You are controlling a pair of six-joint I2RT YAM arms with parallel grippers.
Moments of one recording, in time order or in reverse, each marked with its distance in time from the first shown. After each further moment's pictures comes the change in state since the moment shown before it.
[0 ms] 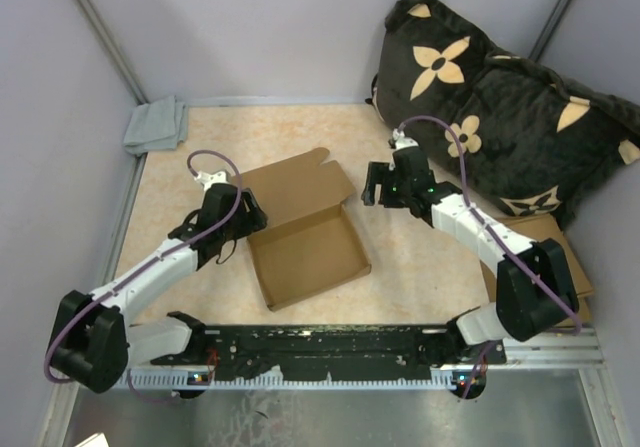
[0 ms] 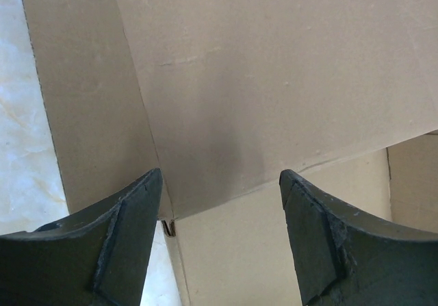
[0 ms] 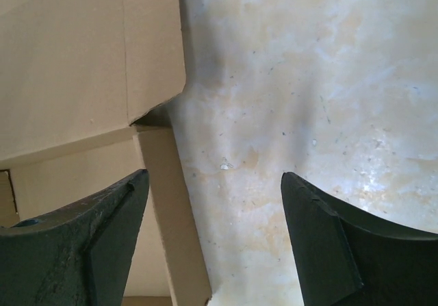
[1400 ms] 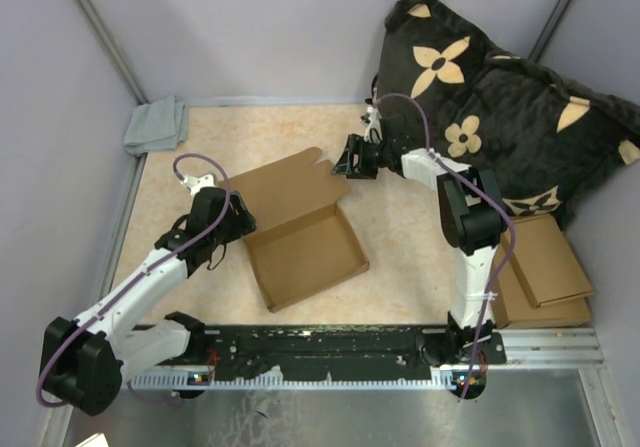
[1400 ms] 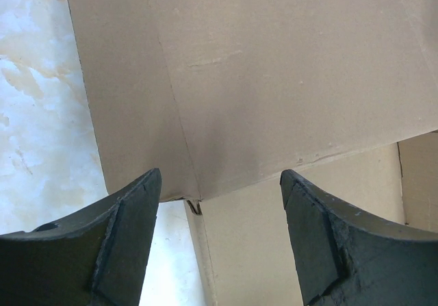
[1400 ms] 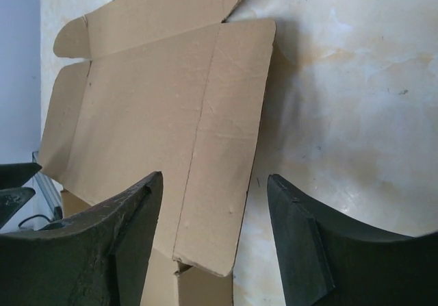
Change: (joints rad) left arm 0.029 -0.118 -0.005 -0.135 -0.054 0.018; right arm -0.116 0.647 0.463 0.183 -0.618 0.046
